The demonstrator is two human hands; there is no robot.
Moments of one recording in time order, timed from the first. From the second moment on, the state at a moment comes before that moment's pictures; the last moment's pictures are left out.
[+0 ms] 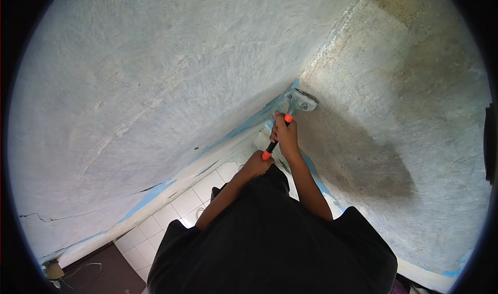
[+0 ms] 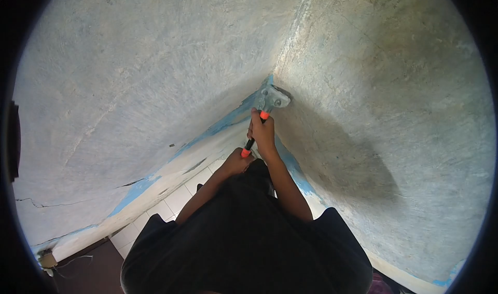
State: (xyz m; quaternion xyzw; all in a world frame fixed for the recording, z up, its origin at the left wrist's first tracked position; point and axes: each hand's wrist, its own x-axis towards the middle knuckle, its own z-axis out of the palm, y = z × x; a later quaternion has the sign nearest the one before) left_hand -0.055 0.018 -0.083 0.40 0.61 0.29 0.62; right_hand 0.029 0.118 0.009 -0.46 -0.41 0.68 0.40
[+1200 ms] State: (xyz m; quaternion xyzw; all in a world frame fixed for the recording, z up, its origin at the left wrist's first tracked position) left_hand -0.047 0.023 -0.092 0.38 0.57 0.31 0.66; right_hand 0.028 0.122 0.010 -0.48 -0.42 0.66 0.39
